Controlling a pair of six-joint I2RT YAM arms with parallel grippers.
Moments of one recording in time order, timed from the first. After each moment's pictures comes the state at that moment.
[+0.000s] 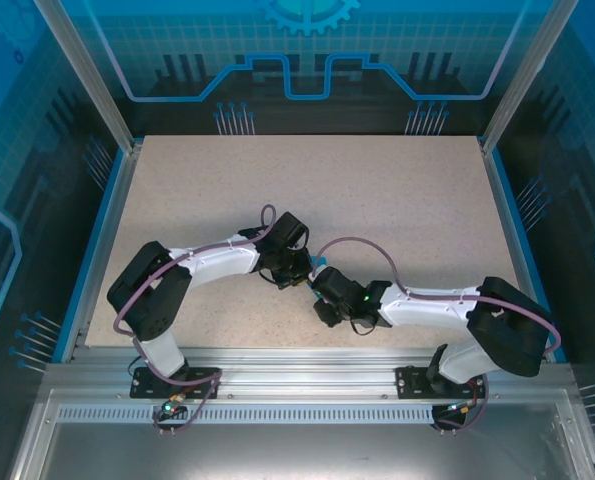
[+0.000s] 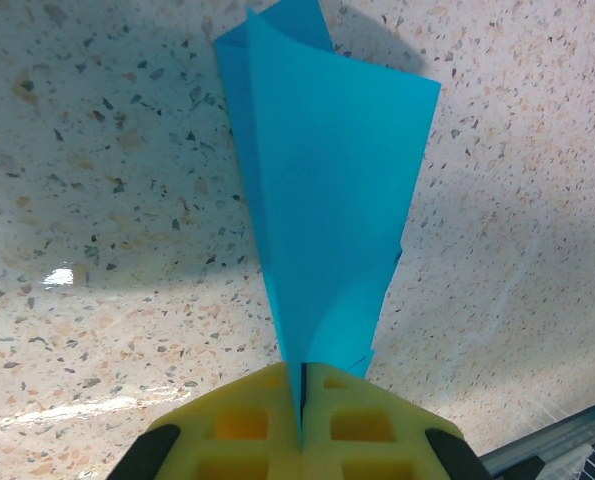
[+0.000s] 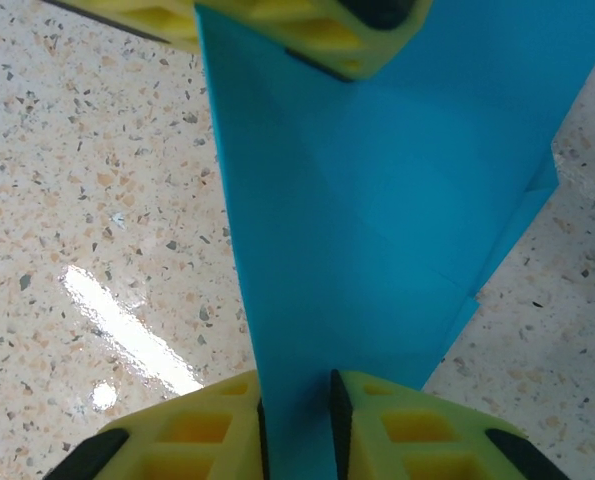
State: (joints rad) left arm -0.69 1.74 1.05 -0.43 0.30 -1.13; right arm 1.01 1.44 0.66 -0.29 0.16 0.37
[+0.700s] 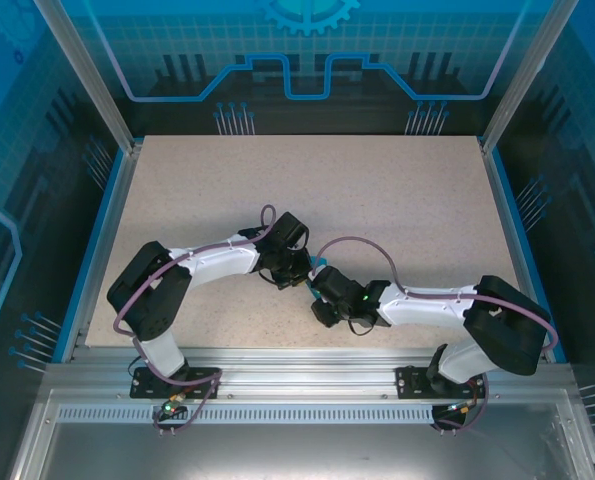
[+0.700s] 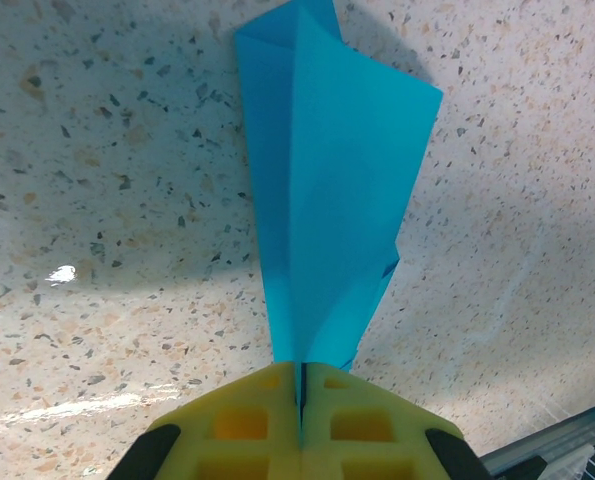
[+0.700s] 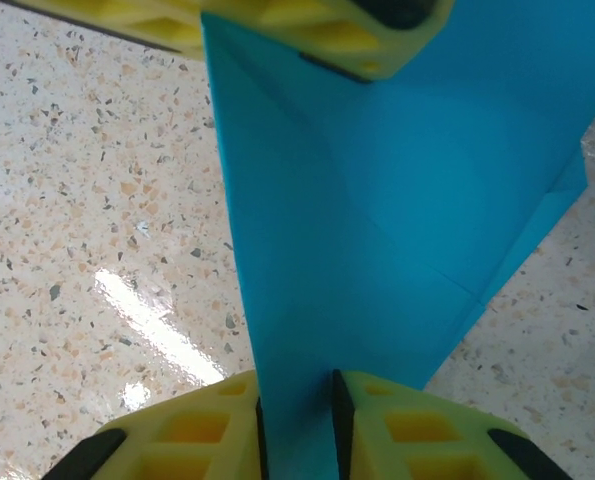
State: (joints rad) left arm -0.69 1.74 1.05 -0.44 0.30 -1.13; right arm 1.00 1.45 0.66 -0.26 0.11 0.42
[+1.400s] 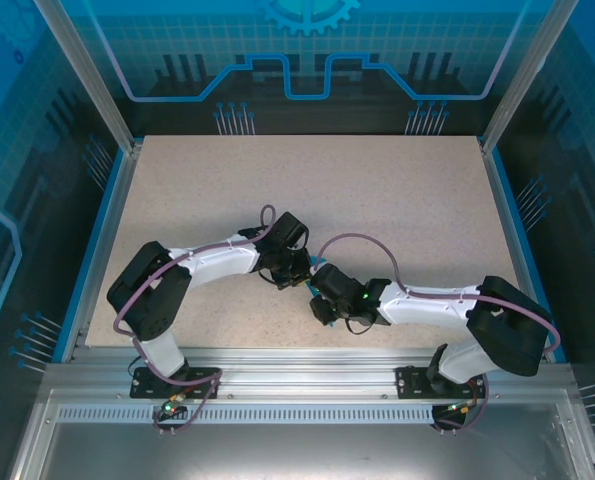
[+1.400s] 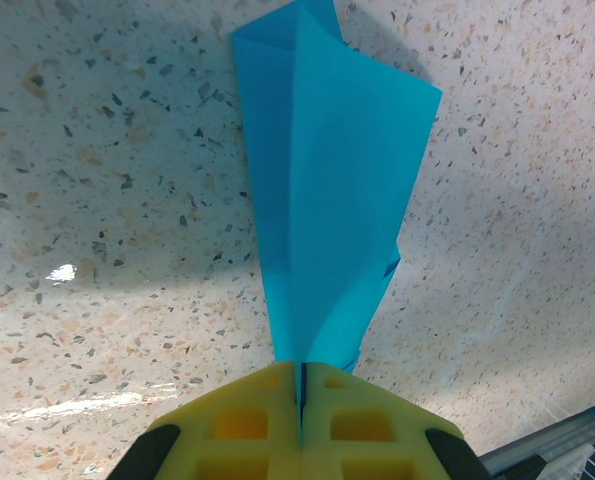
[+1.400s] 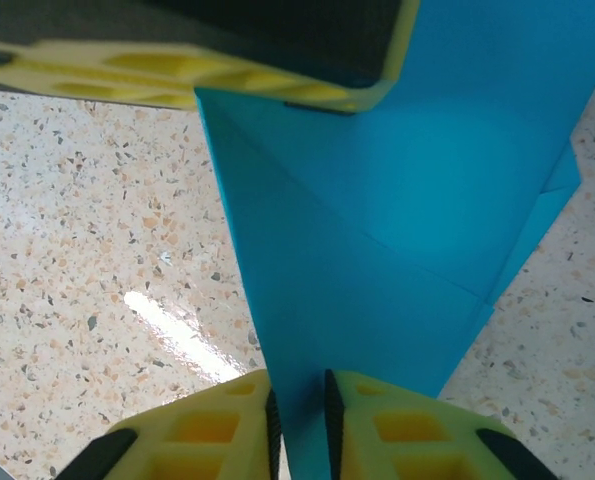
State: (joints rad) left arm -0.69 1.74 1.05 -0.44 0.30 -1.13; right arm 1.00 1.45 0.69 -0.28 0.10 0.52
